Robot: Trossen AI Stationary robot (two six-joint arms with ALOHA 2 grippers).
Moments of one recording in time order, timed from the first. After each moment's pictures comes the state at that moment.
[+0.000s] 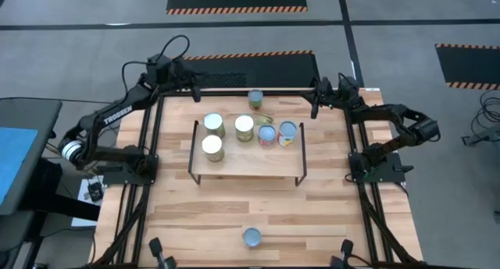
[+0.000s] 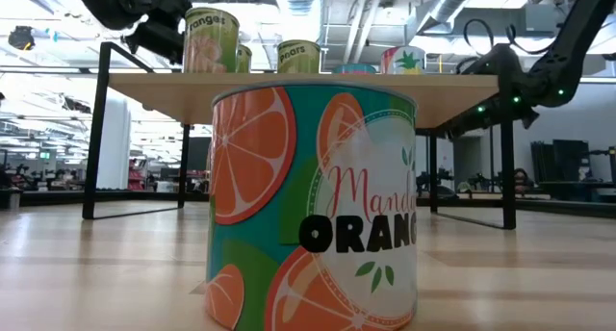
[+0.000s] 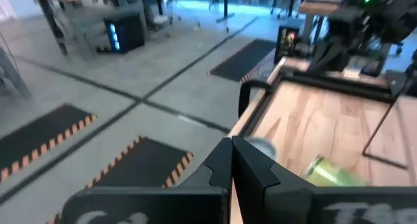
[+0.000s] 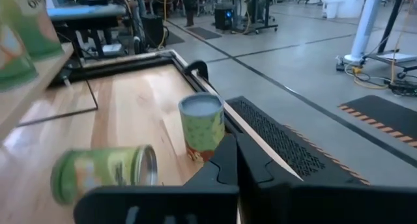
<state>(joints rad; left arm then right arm) 0.97 1.21 0.86 0.08 0.44 0.15 -1.08 1.43 0.42 0.84 -0.69 -0.08</state>
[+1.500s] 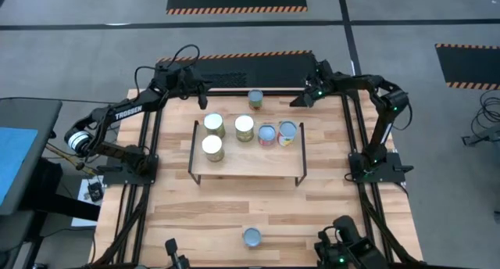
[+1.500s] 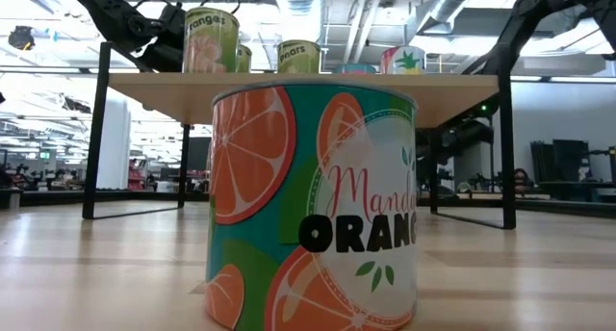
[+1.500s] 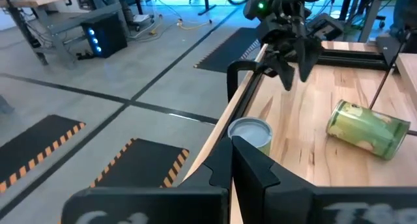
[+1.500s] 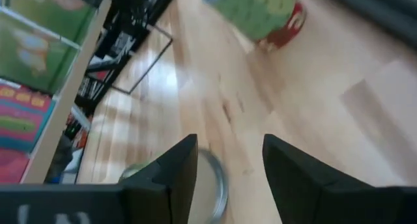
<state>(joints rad) 0.92 1.33 0.78 0.25 0.47 0.25 -1.13 1.87 0.99 -0.16 -1.10 -0.15</state>
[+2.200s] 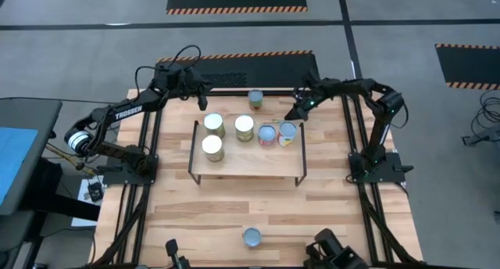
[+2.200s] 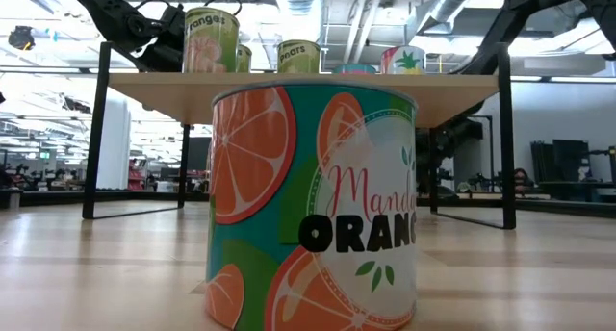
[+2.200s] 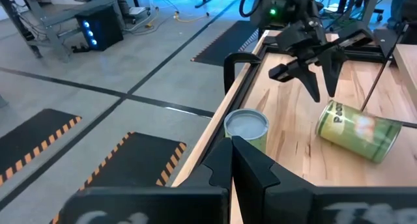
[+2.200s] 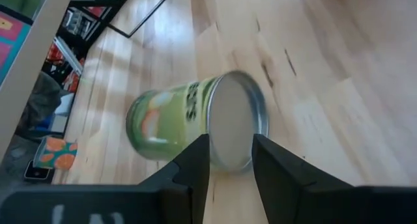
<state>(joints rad) 0.92 1.33 0.78 0.22 0.47 0.26 -0.97 1.87 0.99 -0.31 -1.01 -0.32</state>
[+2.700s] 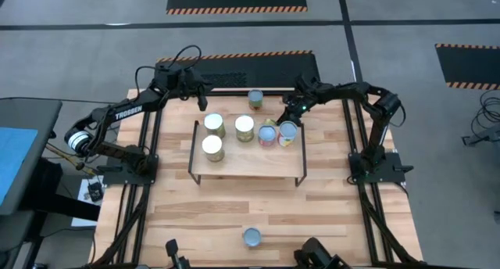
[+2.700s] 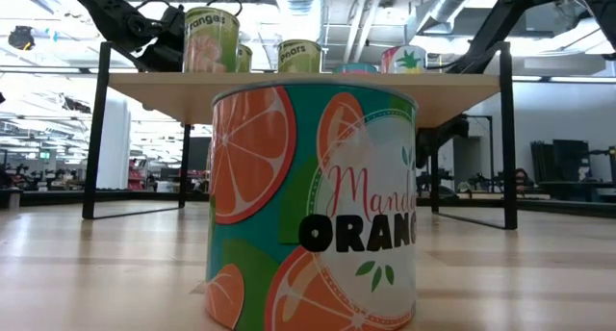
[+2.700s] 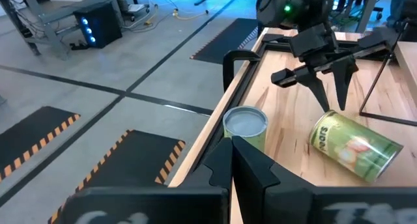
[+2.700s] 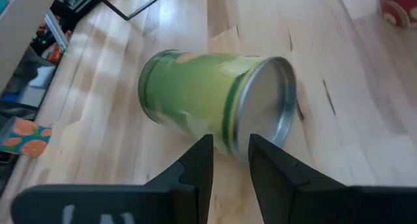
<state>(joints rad) 0.92 1.33 0.78 0.20 0.47 0.27 -0.85 1.87 0.99 -0.19 -0.93 -0.32</state>
